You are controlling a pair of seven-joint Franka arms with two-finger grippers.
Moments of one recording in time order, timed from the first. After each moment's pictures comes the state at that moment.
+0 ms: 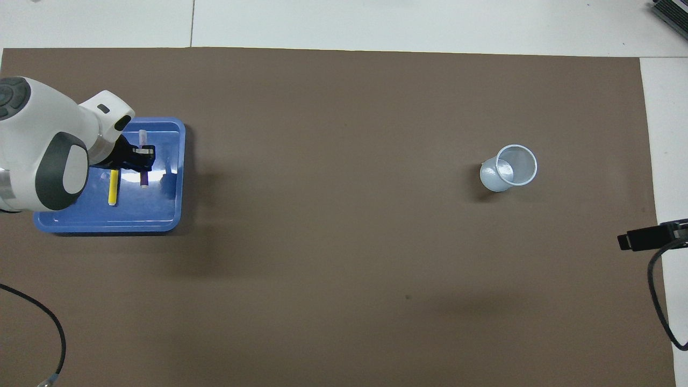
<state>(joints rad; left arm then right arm) 0.19 0.33 -0.25 -1.80 0.05 2.10 -0.14 -0.16 -0.21 0.04 -1.82 0.06 1.51 -0.23</state>
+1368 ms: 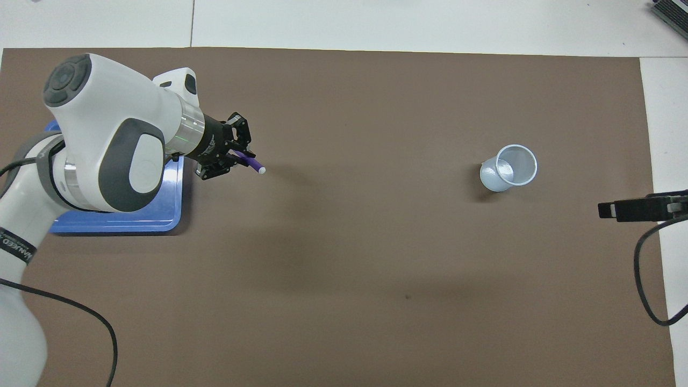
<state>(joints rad) -0.09 0.28 -0.27 -1.71 -0.30 2.06 -1.09 -0.16 -0.21 0.04 -1.83 0.26 1.67 -0.23</state>
